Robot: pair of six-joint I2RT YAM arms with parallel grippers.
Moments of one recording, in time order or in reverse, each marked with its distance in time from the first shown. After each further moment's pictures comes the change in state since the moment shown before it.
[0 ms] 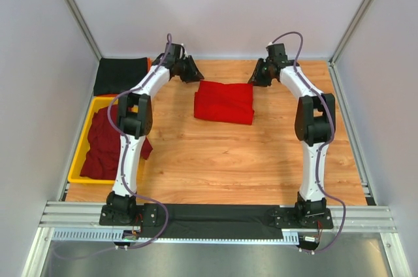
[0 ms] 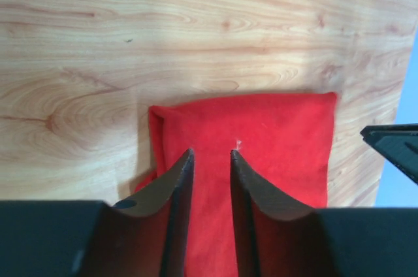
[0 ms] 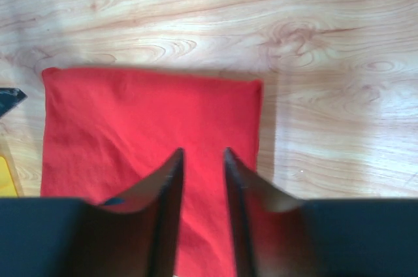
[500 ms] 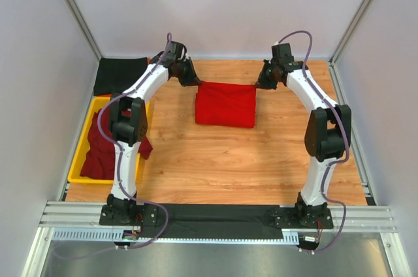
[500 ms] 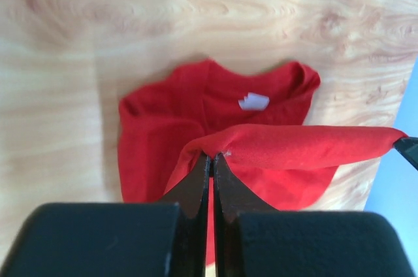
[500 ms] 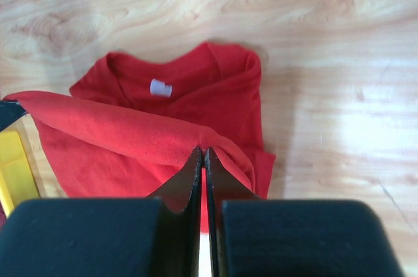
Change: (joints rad) left arm -0.048 -0.241 -0.178 -0.164 -0.077 -0.003; right arm 0.031 -0.288 -0.213 -0.079 0.076 0.036
